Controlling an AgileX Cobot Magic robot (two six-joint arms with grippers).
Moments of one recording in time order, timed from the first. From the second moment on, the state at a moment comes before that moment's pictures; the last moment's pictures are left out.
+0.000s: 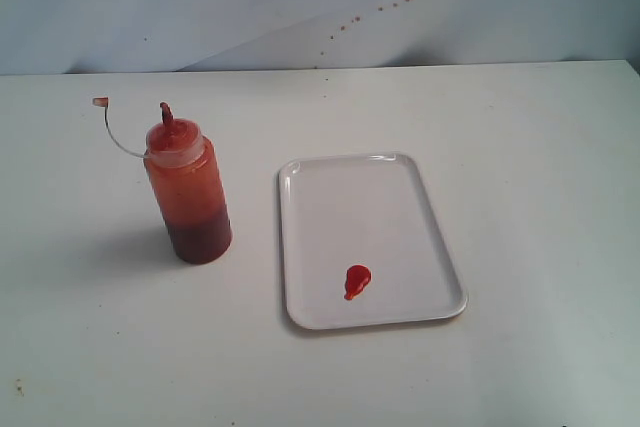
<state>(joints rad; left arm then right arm) -0.07 0.00 0.00 0.07 0.30 -0.07 -0.08 1.02 -0.60 -0.23 -0.27 0.46</state>
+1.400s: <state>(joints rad) 0.04 0.00 0.00 0.07 0.30 -0.07 -0.09 0.79 -0.60 -0.23 -0.26 0.46</state>
